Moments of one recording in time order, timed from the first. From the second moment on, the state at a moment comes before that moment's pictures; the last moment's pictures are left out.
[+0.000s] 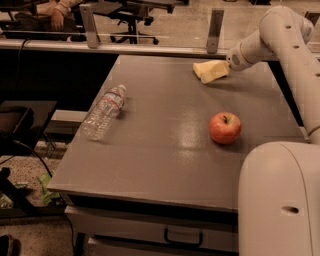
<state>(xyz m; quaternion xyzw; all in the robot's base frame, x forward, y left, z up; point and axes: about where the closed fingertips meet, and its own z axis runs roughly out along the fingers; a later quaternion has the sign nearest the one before) 0.826 -0.234 0.838 -0.32 0.87 0.08 0.36</state>
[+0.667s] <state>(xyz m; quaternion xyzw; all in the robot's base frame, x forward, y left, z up) 0.818 -0.223 0.845 -0.33 0.86 0.11 0.37</state>
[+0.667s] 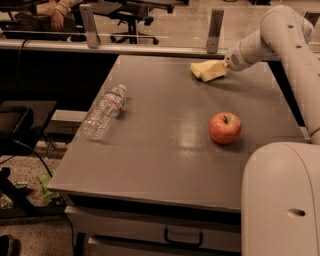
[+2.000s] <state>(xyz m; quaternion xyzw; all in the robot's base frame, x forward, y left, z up) 0.749 -0.164 0.951 -0.42 0.80 0.16 0.39</state>
